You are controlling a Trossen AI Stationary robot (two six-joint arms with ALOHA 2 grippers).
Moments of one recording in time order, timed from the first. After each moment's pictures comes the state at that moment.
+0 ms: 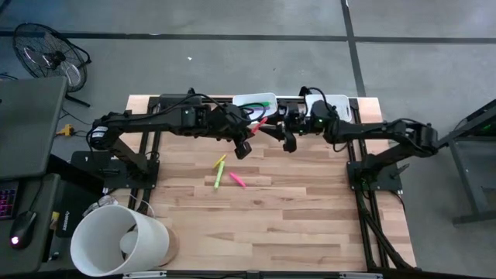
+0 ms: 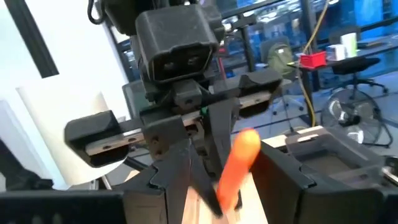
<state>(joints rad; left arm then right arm) 0.10 1.55 1.54 -0.65 -0.18 -0.24 -0.32 1.37 0.78 0.73 -0.37 0.33</state>
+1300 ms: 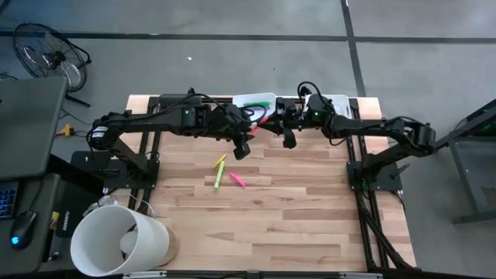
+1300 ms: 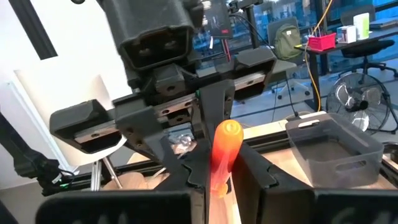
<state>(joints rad) 0.10 1.55 1.54 -0.65 -0.17 -0.17 -0.38 1.40 0.83 0.63 -0.48 0.31</state>
